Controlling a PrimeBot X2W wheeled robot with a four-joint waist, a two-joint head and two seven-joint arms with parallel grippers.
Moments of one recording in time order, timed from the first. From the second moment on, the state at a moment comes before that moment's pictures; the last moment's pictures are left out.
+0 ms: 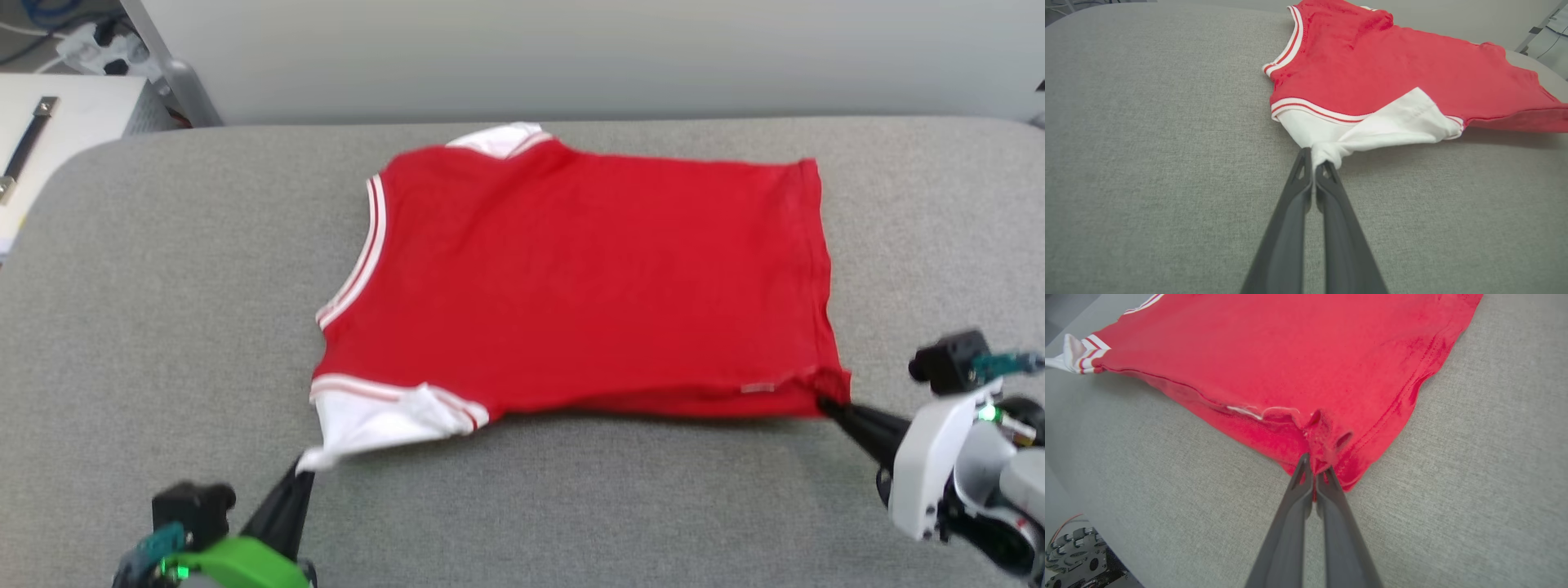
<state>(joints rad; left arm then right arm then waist) 0.00 0.49 -0.39 0.17 -0.68 0.01 -0.18 -0.62 -0.83 1.19 0.34 1.20 0.13 -0.08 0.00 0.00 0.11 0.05</state>
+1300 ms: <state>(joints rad) -0.22 0.57 -0.44 0.15 -0.67 -0.07 -0.02 -0.39 -0.91 0.98 0.17 1.21 0.13 -0.08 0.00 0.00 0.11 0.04</state>
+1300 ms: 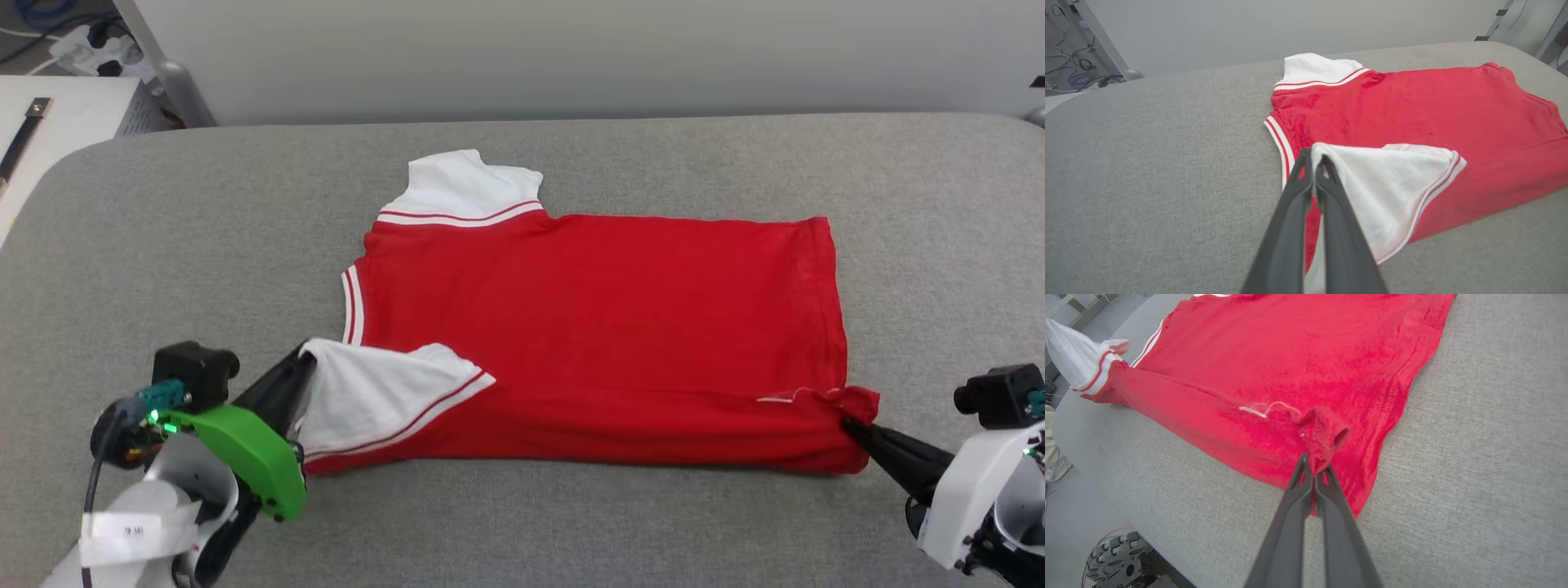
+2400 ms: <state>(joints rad) -0.67 0.54 -0.80 0.71 -0.78 -0.13 -0.08 -0.54 -0.77 0.90 0.33 1.13 0.13 -0.04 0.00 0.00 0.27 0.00</state>
